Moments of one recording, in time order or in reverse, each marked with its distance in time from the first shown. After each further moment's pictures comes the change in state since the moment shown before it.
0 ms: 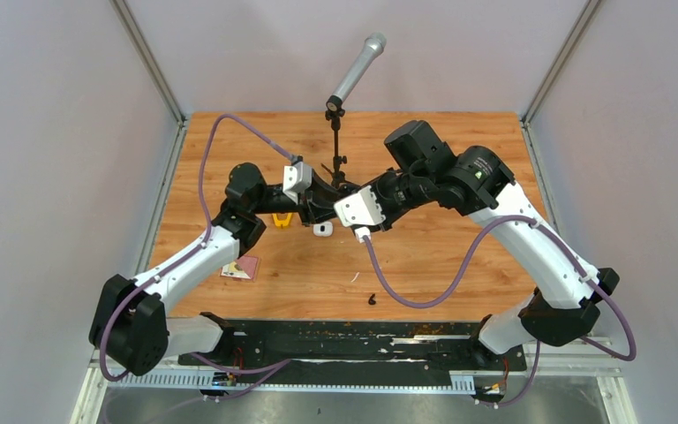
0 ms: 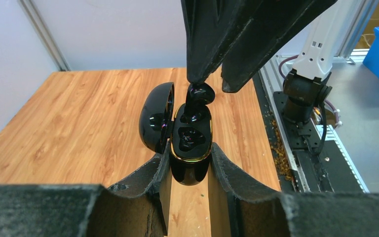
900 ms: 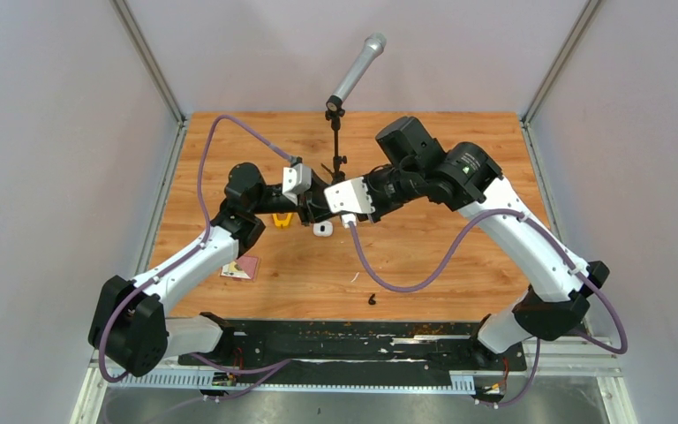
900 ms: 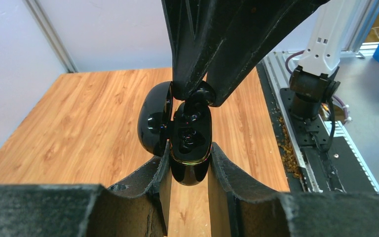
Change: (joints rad) left arm -0.006 -0.008 0.000 -0.017 0.004 0.047; right arm 0.000 0.034 -0.001 0.048 0.026 0.094
